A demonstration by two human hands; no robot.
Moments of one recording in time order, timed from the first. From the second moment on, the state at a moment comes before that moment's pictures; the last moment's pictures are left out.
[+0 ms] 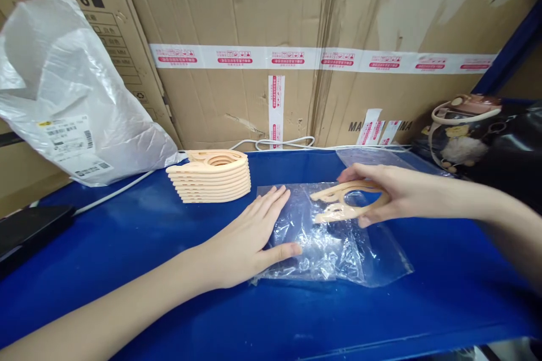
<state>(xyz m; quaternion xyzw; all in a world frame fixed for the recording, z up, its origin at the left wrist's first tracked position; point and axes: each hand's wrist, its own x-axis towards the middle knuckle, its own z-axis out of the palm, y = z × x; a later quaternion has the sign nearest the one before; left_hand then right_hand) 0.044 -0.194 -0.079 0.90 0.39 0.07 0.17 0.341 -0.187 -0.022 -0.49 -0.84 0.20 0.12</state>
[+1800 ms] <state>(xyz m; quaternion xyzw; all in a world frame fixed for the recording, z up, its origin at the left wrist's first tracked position) 0.054 -0.200 -0.089 0.93 0.27 0.13 -0.22 0.311 -0.169 -0.071 -0.43 -0.84 0.23 0.24</state>
